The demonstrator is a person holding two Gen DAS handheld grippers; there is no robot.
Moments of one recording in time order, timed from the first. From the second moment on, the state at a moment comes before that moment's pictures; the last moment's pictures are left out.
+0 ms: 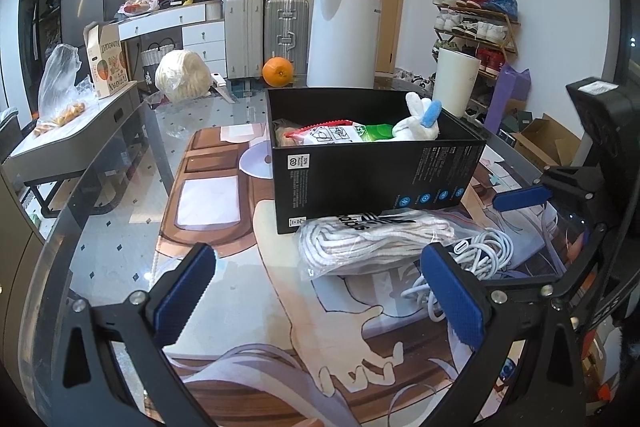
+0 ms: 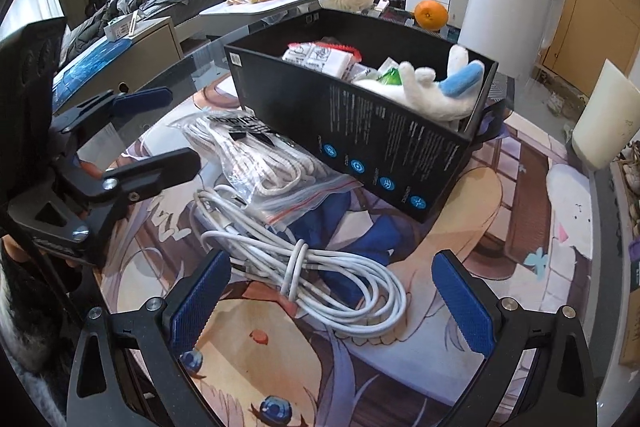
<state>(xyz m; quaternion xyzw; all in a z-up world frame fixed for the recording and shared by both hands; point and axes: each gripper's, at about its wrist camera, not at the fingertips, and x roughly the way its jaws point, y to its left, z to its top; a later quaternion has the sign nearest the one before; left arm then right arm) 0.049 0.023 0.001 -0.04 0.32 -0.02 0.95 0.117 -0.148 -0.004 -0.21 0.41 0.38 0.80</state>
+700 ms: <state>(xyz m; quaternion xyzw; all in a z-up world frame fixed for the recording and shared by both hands) 0.049 0.021 0.001 -0.03 0.32 -0.02 0.95 0.107 -0.120 -0.025 -0.22 0.41 0.43 0.77</state>
